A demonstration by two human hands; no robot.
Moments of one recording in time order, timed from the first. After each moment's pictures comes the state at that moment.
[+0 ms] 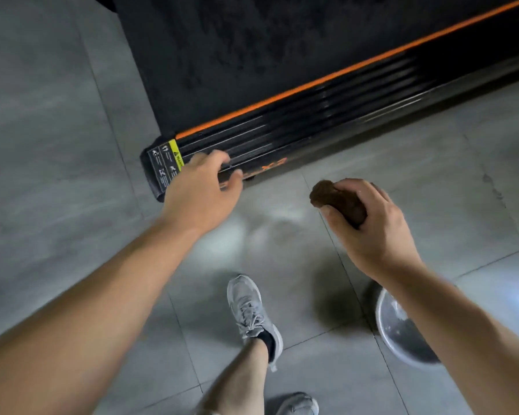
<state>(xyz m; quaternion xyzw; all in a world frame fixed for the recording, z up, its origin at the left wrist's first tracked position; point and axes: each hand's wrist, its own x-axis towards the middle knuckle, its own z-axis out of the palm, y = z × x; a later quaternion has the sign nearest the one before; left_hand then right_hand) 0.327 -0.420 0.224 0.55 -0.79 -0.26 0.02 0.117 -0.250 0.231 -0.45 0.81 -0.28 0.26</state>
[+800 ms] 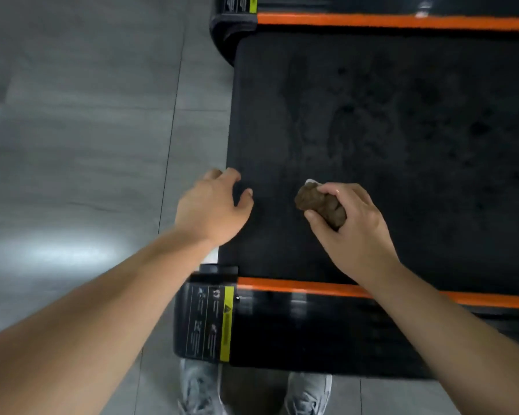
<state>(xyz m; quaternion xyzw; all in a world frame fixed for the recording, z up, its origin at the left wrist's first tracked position) 0.372 -0.754 0.103 0.69 -0.67 -0.26 -0.01 0.142 -0.699 0.101 -0.63 0.68 -0.23 0.30</state>
